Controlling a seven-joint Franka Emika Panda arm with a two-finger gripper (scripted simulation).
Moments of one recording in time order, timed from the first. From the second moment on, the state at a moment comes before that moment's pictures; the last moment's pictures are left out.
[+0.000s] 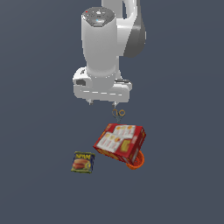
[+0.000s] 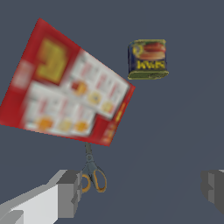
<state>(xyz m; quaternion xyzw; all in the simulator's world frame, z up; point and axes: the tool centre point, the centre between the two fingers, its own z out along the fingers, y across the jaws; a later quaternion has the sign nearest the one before) -0.014 -0.039 0.260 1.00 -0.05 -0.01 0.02</state>
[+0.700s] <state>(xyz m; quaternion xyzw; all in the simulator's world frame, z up) -0.044 0.002 0.143 1.00 -0.07 -0.01 0.01</state>
